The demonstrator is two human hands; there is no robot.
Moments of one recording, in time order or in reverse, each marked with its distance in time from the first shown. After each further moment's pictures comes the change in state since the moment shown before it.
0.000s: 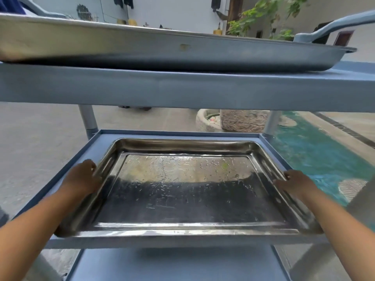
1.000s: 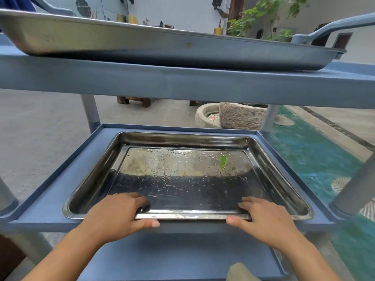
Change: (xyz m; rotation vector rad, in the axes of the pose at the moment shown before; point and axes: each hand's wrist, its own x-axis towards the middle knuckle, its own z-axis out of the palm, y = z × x) left_hand -0.138 0.053 0.010 0.195 -0.200 0.691; right_hand -0.159 -0.044 0.041 -0.448 -0.036 -0.527
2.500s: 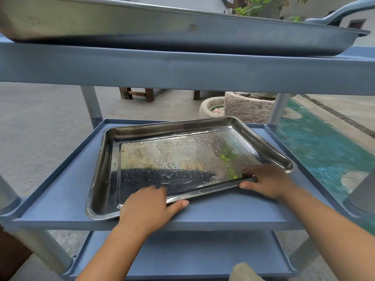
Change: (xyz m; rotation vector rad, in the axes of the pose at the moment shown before) left_hand 0.037 0.050 0.023 0.059 0.026 -0.244; right_hand 0.107 0.056 0.004 0.021 0.150 -0.239
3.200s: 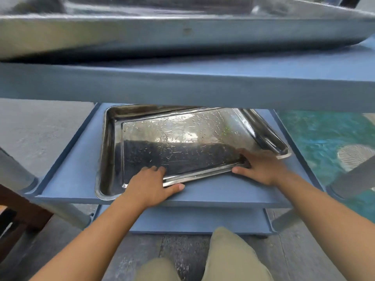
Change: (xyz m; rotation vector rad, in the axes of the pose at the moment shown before) left_hand 0.010 0.000 -0.027 -0.107 -0.263 -0.028; right_hand -0.007 -0.008 -0.019 0.043 -0.203 0.045
